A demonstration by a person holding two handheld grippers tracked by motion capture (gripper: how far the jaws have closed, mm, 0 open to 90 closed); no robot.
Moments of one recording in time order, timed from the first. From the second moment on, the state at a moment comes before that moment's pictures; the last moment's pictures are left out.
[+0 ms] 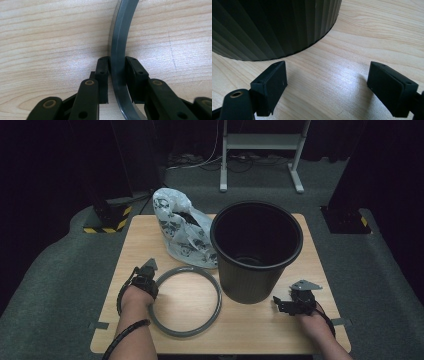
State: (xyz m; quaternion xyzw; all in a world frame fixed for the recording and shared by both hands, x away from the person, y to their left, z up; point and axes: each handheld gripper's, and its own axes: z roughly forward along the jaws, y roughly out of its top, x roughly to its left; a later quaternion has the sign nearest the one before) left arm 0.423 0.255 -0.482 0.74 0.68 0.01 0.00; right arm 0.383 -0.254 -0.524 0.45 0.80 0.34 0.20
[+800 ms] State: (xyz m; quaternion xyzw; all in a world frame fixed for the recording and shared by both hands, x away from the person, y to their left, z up) left arm 0.423 0.254 -0.482 0.73 0.68 0.00 0.00; right arm 0.381 -0.254 -0.525 0.45 0.80 0.34 0.20
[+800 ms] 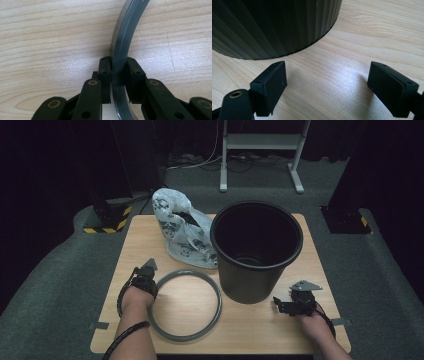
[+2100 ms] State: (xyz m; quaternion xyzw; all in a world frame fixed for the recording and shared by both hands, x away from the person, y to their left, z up) left arm 0.411 0.291 -0.447 0.70 0.70 -0.03 0.10; right arm 0.381 -0.255 -0.524 0.45 0.80 0.34 0.20
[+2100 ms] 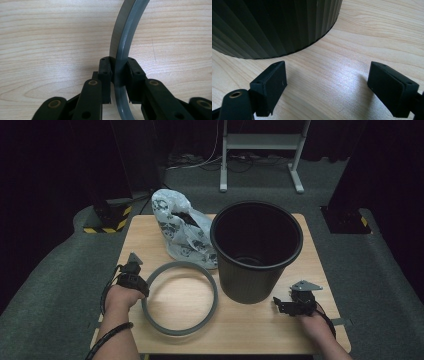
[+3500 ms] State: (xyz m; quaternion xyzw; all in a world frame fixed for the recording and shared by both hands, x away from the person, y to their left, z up) left arm 0.411 0.308 -0.389 0.69 0.71 -0.02 0.17; right arm 0.382 -0.254 -0.524 0.45 0.80 0.34 0.20
